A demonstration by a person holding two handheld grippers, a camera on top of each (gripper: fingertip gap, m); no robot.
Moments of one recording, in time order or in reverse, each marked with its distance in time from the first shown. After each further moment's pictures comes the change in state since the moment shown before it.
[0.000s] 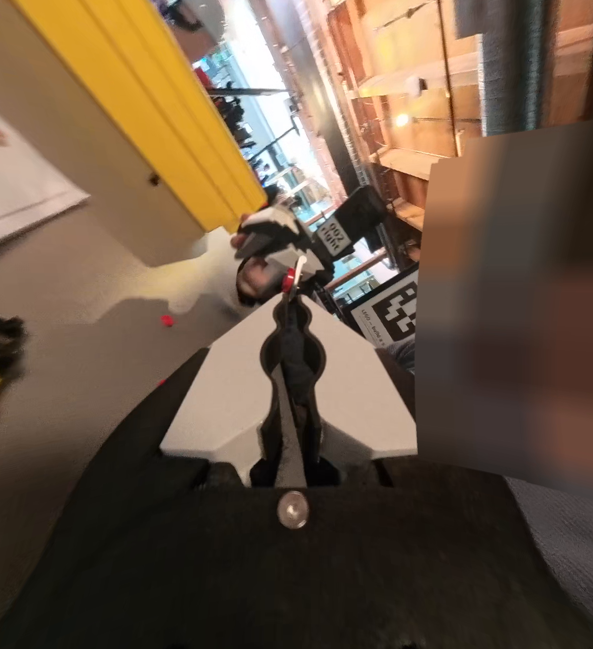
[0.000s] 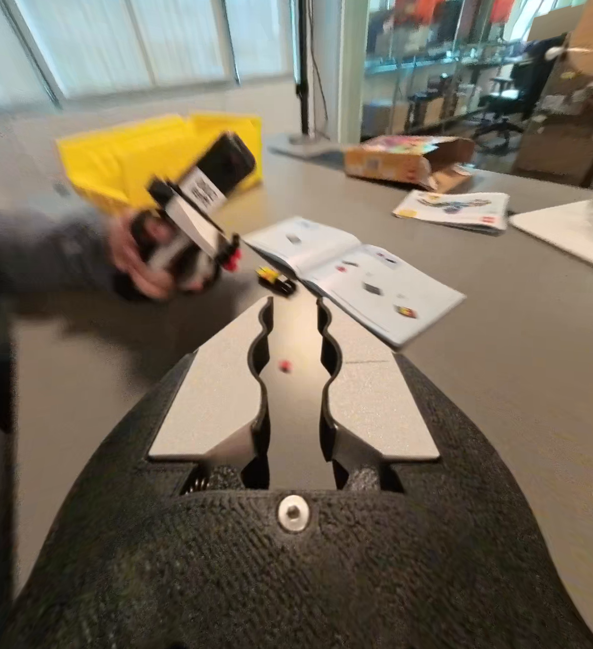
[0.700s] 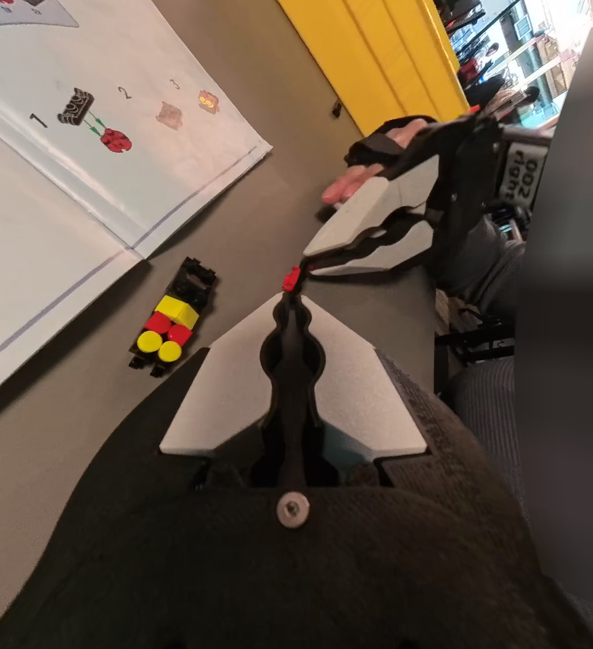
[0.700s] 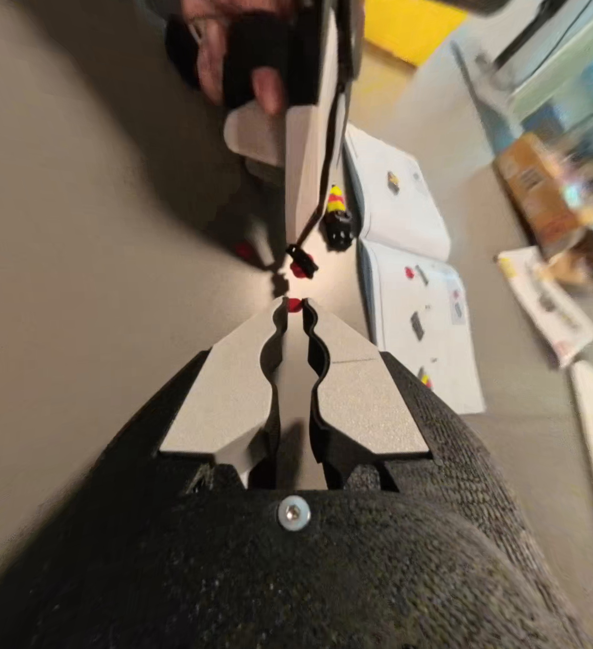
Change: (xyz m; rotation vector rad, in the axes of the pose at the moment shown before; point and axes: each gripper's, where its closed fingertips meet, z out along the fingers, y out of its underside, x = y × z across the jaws) left arm -0.079 0.012 -0.030 -0.223 -0.576 0.152; right arm -0.005 0.066 0.054 -0.334 -0.330 -0.709
